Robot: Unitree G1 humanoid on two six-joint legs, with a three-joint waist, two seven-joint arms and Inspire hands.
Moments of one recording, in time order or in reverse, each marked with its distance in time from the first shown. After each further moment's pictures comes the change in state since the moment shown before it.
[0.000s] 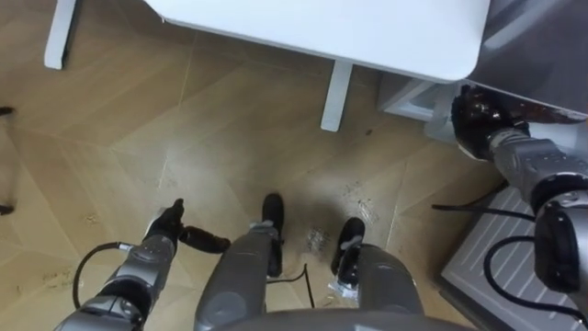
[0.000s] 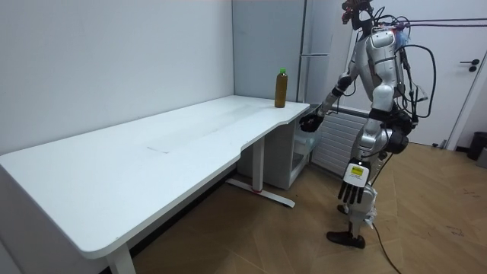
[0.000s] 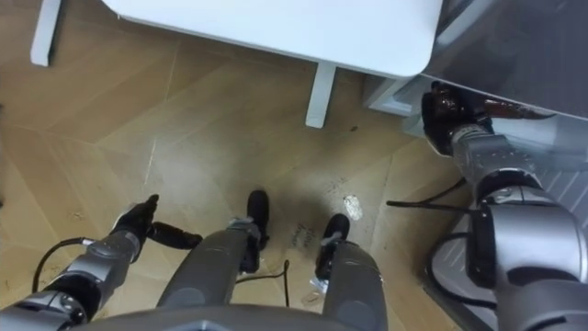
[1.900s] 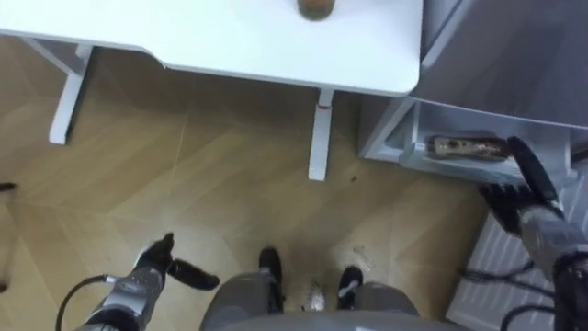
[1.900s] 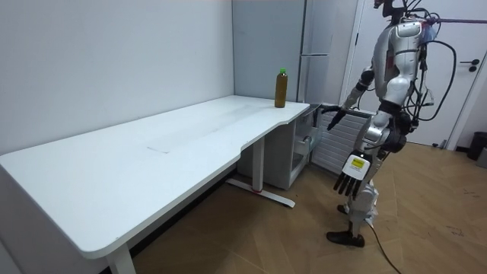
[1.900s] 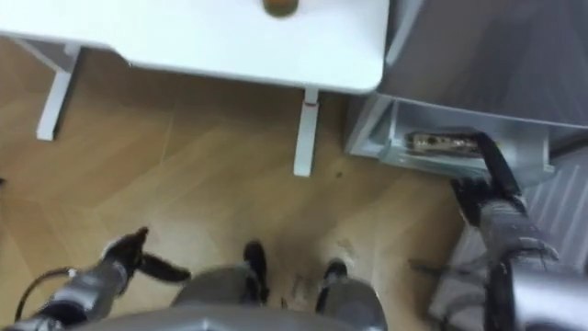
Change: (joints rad) left arm 0.086 0.032 0.024 0.018 0.003 0.007 -0.052; right arm 0.321 -0.027 -0.094 0.072 -0.040 -0.081 0.159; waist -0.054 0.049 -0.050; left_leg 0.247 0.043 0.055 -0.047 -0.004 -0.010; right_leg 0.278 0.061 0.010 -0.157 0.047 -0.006
